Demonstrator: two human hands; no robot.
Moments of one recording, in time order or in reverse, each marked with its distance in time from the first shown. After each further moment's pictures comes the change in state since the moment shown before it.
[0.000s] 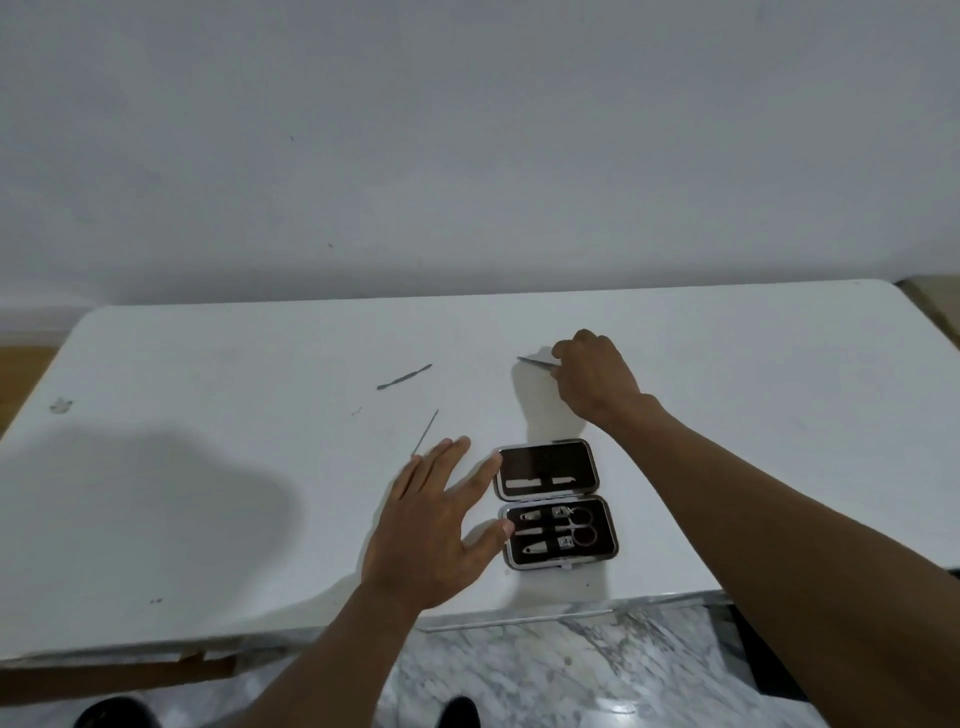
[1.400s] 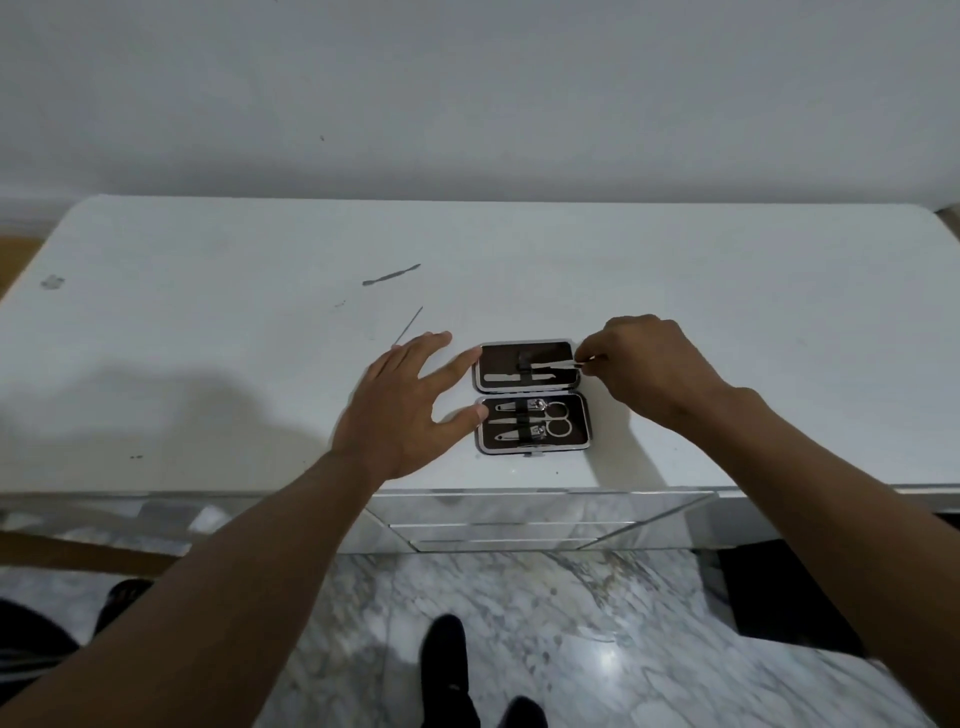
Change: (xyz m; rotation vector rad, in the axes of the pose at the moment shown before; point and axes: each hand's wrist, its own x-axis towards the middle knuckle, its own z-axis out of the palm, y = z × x) left_hand 0.001 -0.001 0.006 0.078 0.035 -0.019; right_hand -0.109 0.044 -0.009 -0.079 -0.031 -0.301
